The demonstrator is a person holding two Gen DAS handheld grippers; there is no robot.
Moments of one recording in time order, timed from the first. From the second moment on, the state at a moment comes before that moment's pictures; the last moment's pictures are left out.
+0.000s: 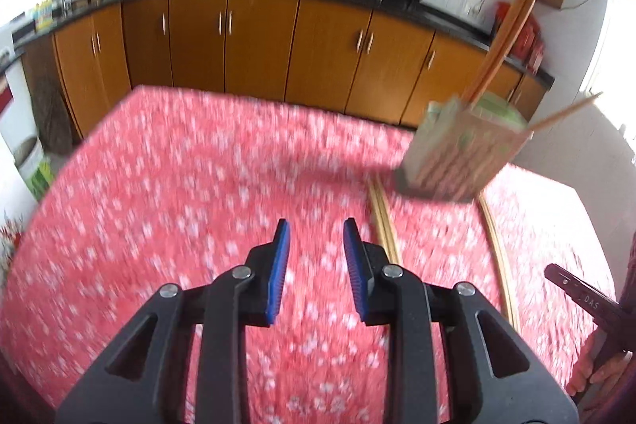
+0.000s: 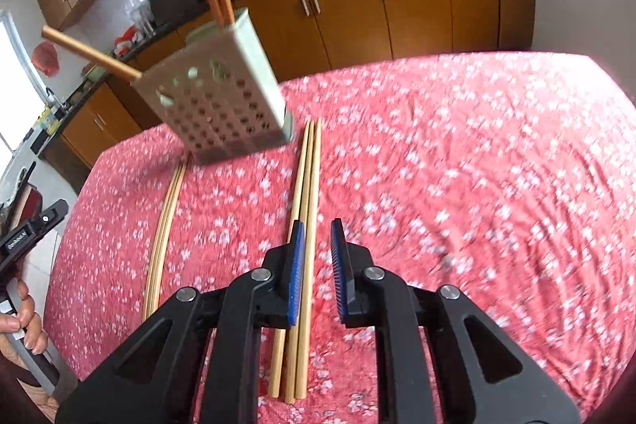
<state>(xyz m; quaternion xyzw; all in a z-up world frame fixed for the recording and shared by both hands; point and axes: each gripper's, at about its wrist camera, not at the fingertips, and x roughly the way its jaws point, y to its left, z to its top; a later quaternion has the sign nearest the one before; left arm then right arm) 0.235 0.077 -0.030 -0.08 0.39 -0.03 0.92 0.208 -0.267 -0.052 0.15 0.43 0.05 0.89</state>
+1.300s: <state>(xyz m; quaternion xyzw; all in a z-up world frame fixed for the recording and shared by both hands) 0.220 -0.001 -0.105 -0.03 0.47 -0.13 0.87 0.212 -0.273 -0.097 0.10 0.45 -0.01 0.89</state>
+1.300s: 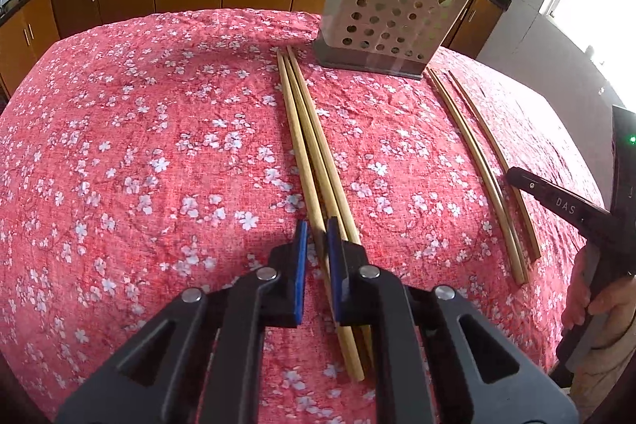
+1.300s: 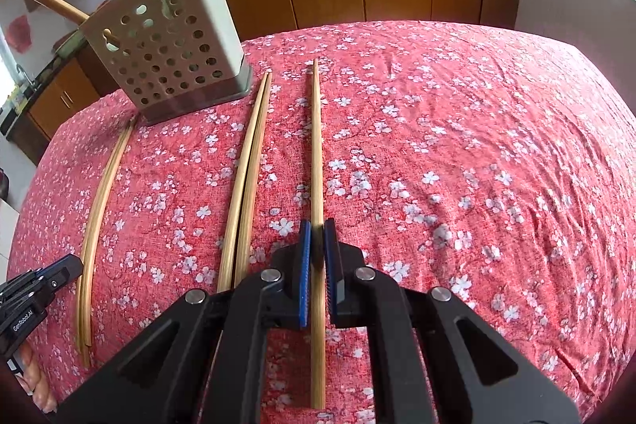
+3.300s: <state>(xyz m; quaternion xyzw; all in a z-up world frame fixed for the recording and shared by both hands) 0.235 0.051 -0.106 0.00 0.43 -0.04 0.90 0.200 -0.305 -0.087 0.09 0.42 -0.05 0.90</state>
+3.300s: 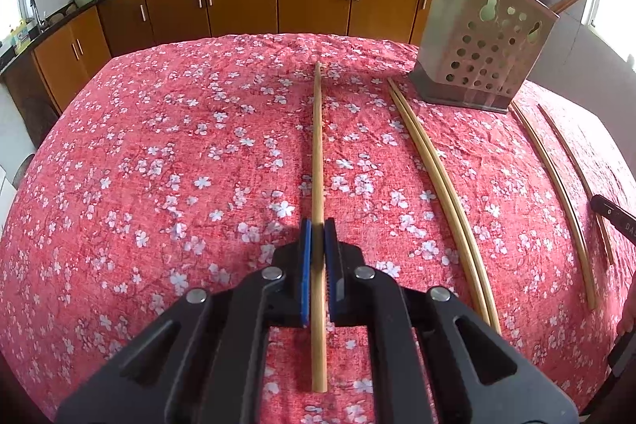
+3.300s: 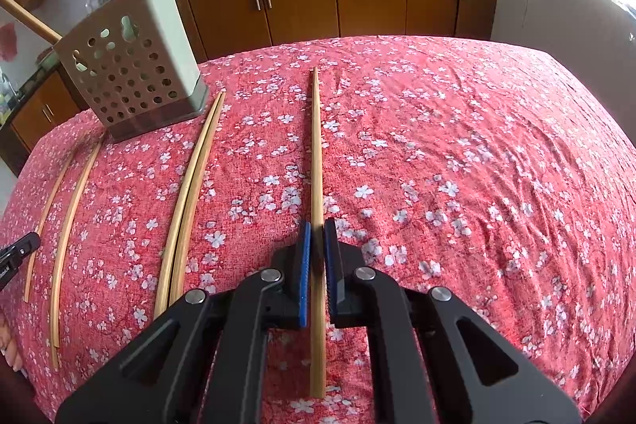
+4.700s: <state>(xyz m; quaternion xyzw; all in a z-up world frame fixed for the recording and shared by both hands) 0.206 0.026 0.129 -0.03 0.22 -0.17 0.96 0.159 -0.286 0.119 0.15 0.19 0.09 0.97</state>
